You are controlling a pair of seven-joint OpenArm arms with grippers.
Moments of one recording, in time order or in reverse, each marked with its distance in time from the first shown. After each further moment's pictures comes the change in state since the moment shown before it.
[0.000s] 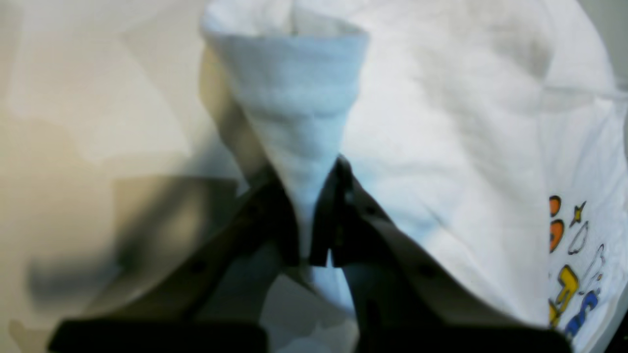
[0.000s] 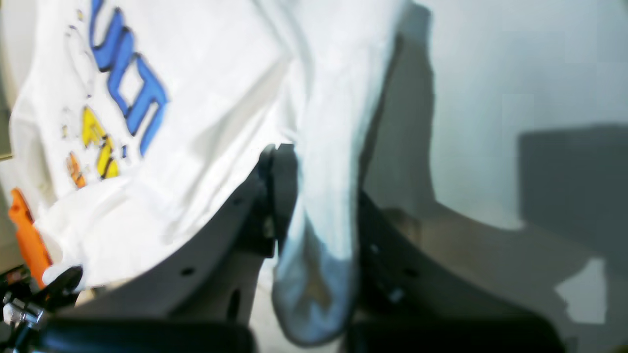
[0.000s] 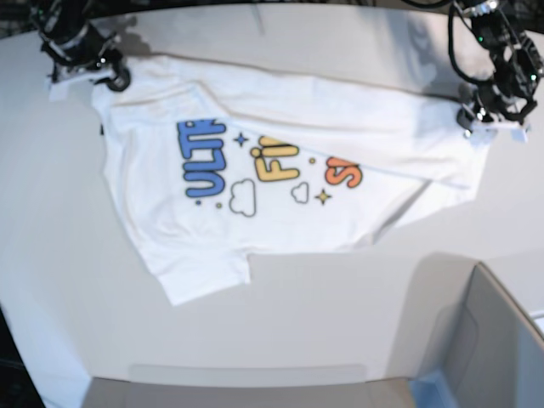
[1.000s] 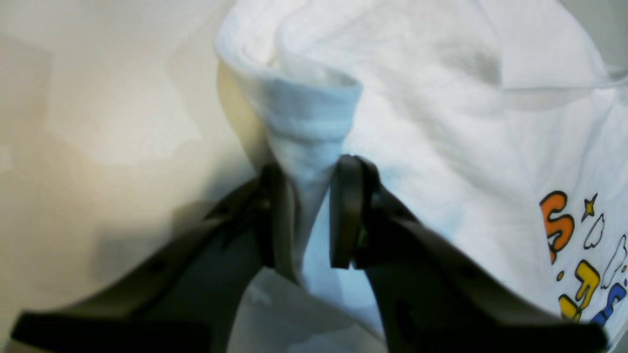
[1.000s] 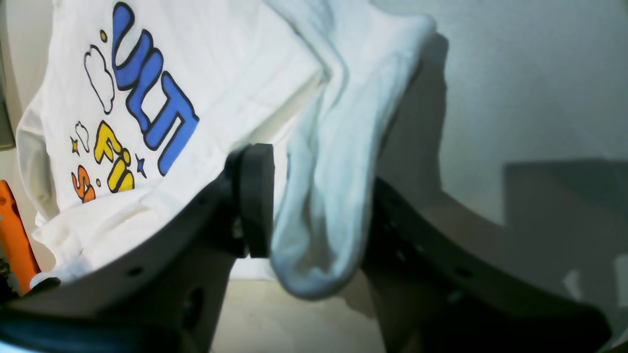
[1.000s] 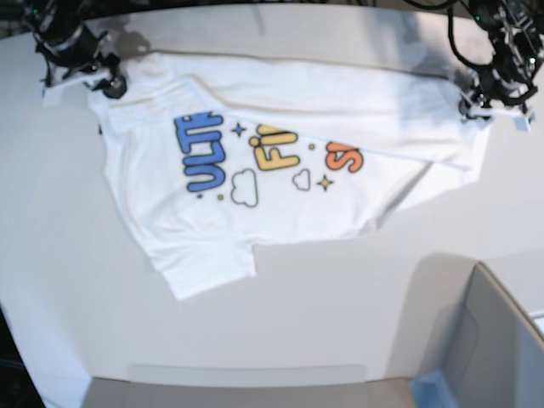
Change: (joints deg) left arm 4.0 1.7 -2.0 10.2 2.1 1.0 1.6; right arm 0.1 1.3 -0.2 3.8 -0.4 0.2 -0.1
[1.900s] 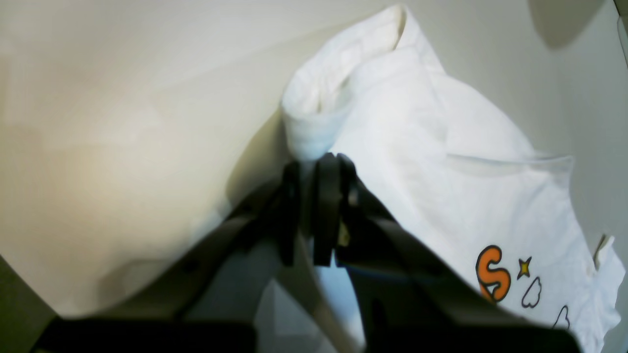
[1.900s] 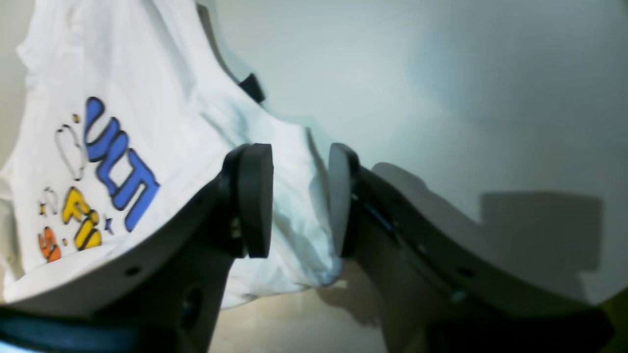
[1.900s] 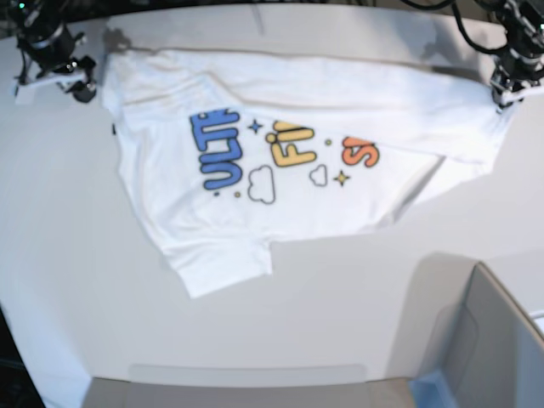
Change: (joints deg) left arm -0.2 8.1 -15.8 7.6 0.2 0.0 -2.2; right arm 0.9 -0.3 6.8 3.8 -2.9 0.1 0.0
